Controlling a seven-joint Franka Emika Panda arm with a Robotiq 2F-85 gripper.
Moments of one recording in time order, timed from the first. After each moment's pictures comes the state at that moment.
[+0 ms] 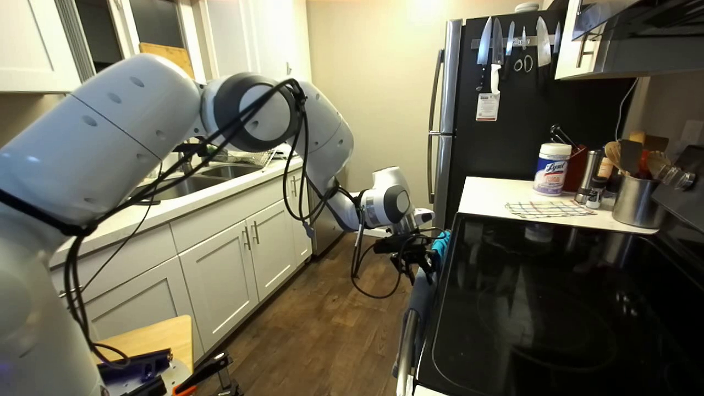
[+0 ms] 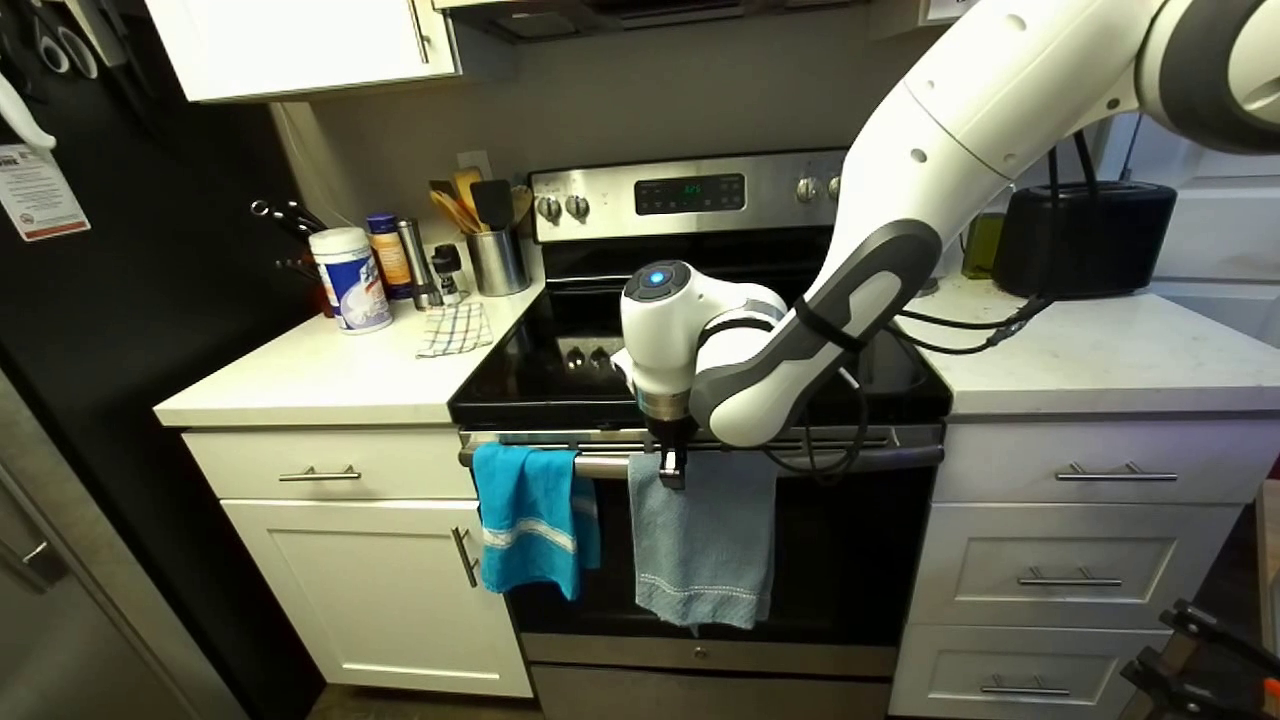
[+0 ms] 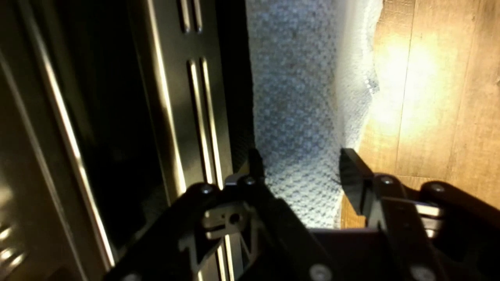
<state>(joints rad) 0.27 0.89 -0.05 -1.52 -0.46 2.52 0.02</state>
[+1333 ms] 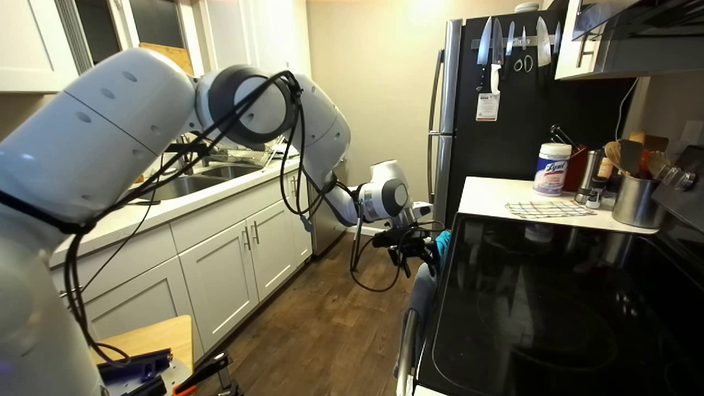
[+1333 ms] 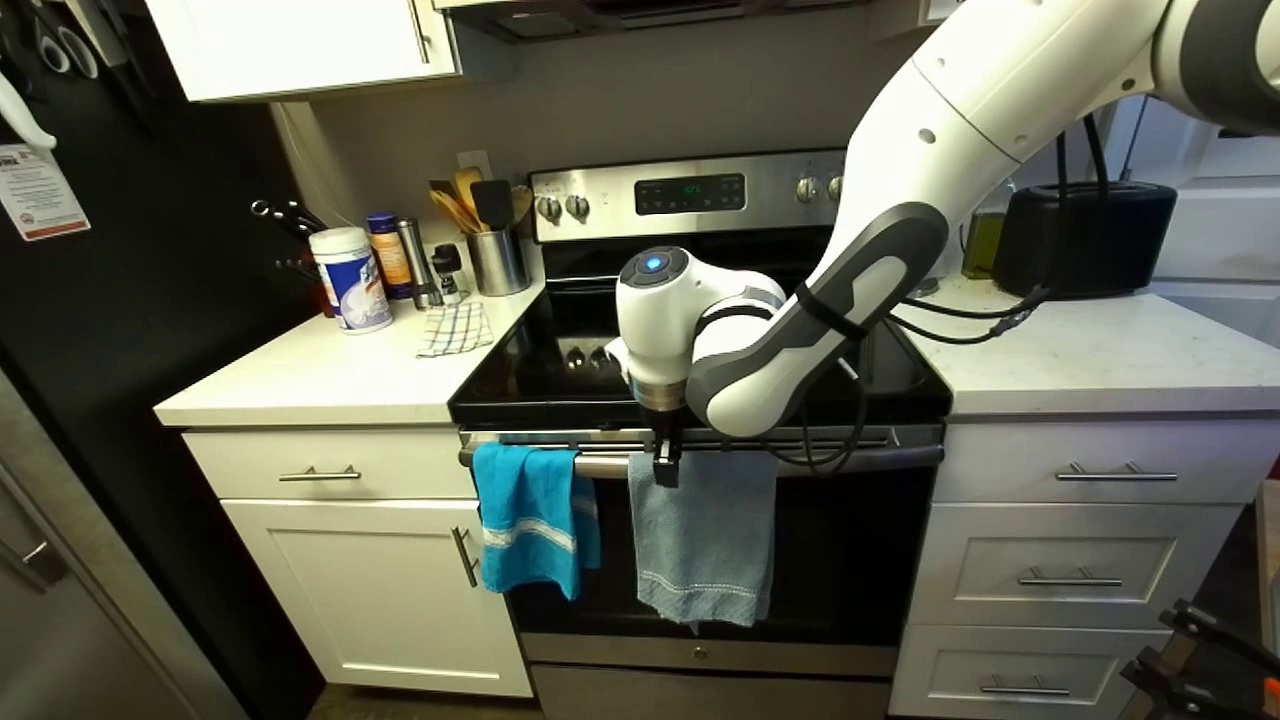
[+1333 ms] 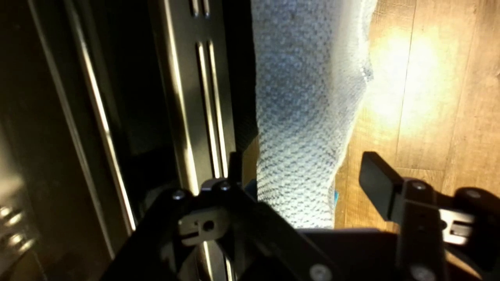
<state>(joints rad) 0.28 0.86 -0.06 -1.54 -0.46 2.52 0.02</state>
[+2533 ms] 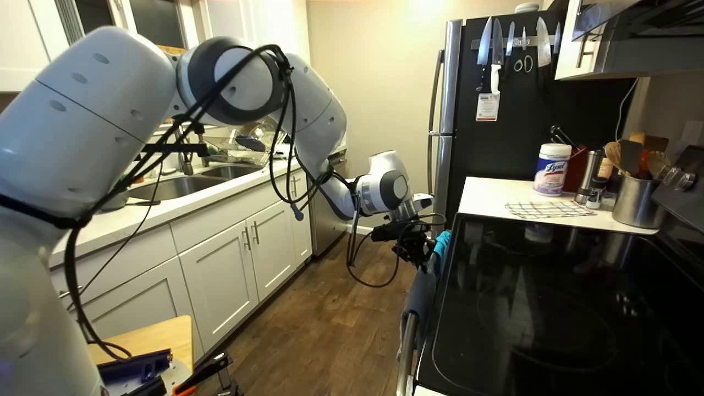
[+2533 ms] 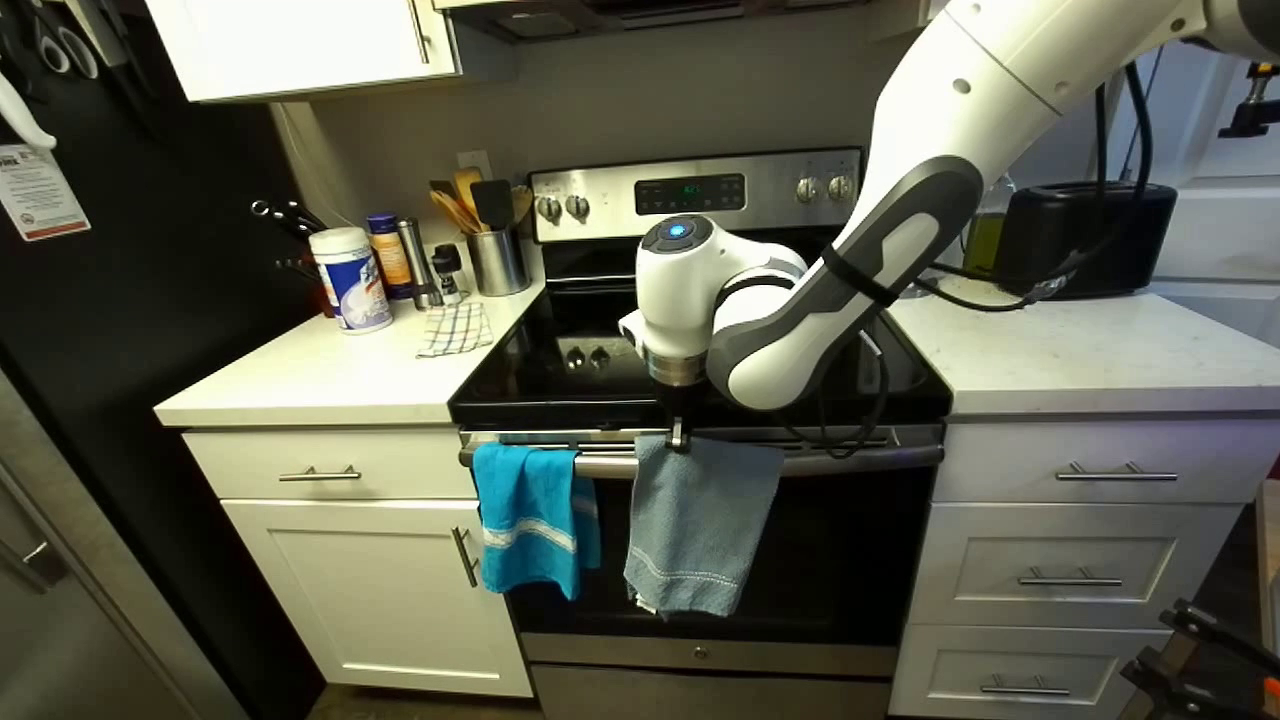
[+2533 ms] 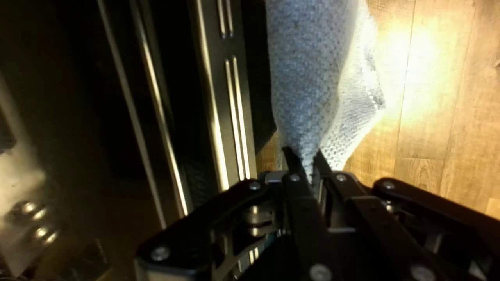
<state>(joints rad) 0.26 0.75 -0.06 -1.66 -0.46 2.57 0.02</state>
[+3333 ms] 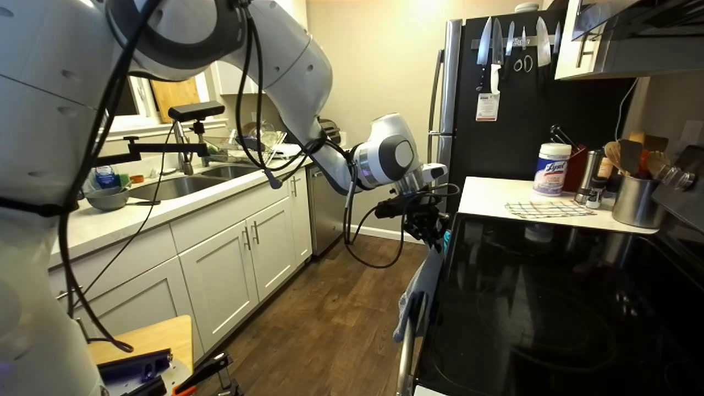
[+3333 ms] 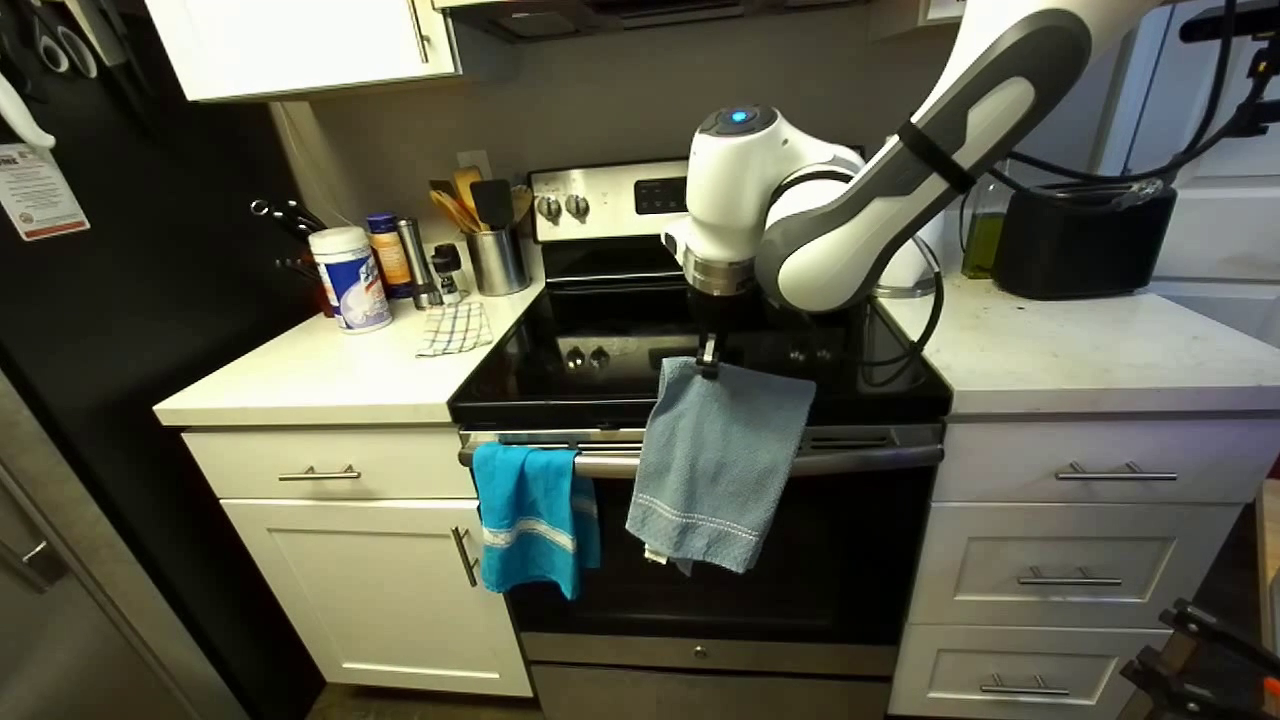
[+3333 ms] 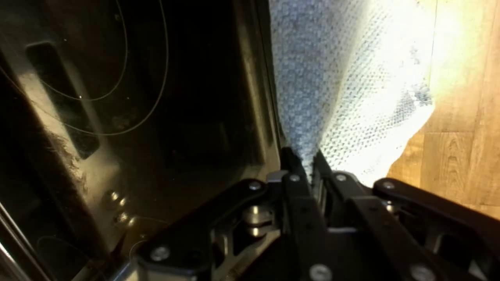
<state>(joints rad) 0.22 0.50 -0.09 -1.84 -0.46 2.59 0.02</state>
